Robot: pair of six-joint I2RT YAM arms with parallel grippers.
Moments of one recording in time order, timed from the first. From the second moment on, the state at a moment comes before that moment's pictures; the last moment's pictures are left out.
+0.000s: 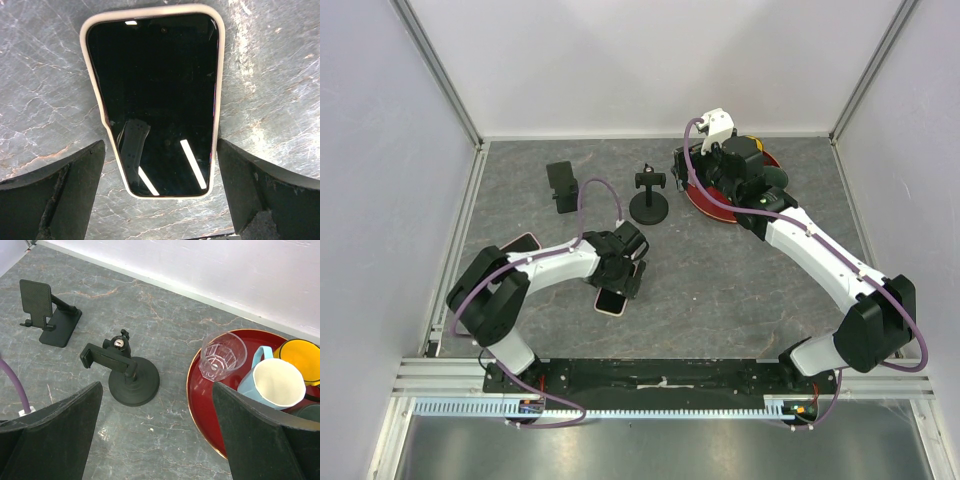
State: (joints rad) left arm -0.77 1.64 0.97 -0.63 -0.16 -0.39; right arm 0.52 1.45 1.28 -0.08 0.07 0.03
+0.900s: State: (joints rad) left arm -0.77 1.68 0.99 -0.62 -0.12 -0.39; right arm 0.52 1.47 1.28 -0.10 0.04 0.03
